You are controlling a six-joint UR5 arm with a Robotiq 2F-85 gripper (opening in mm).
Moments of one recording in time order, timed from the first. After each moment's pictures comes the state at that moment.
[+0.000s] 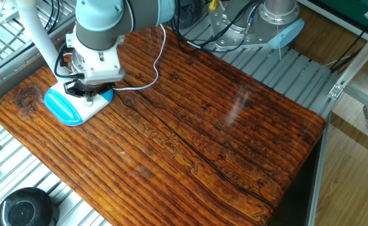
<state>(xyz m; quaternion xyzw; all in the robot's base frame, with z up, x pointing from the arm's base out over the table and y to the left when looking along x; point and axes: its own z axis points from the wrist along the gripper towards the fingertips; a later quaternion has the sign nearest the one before) 0.578 -0.155 0.038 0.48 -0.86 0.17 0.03</state>
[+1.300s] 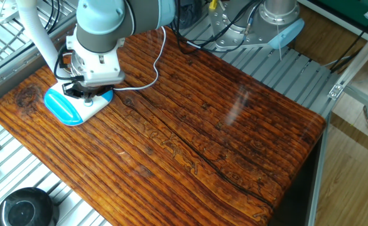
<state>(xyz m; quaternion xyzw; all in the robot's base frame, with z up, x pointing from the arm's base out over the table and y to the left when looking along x) 0.583 -0.157 0.035 0.48 -0.86 0.18 0.03</state>
